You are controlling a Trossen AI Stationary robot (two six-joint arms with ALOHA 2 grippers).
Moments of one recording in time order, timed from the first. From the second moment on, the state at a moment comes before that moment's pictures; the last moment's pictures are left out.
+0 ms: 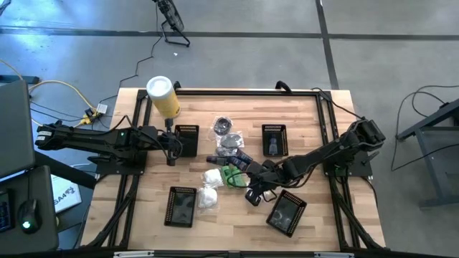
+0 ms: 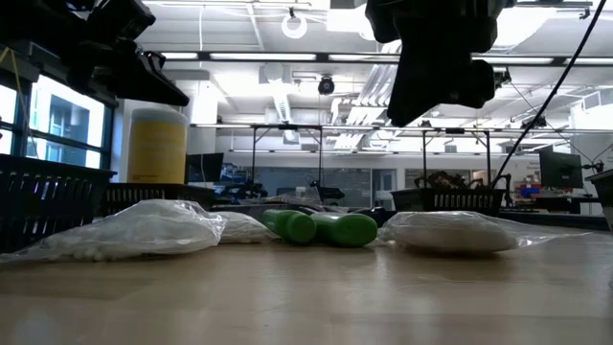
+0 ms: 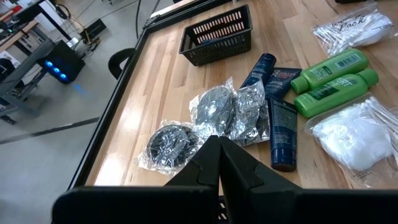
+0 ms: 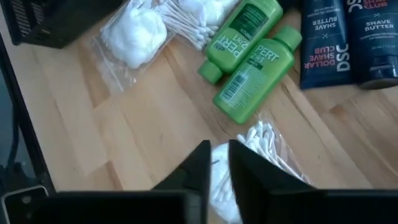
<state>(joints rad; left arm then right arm) 0.00 0.63 0.40 -0.14 -0.26 0.34 0.38 1.67 1.17 -0.50 0.18 0.95</state>
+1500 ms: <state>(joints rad) 0.00 0.63 0.40 -0.20 -0.26 0.34 0.42 1.85 1.17 -0.54 0.05 0.66</state>
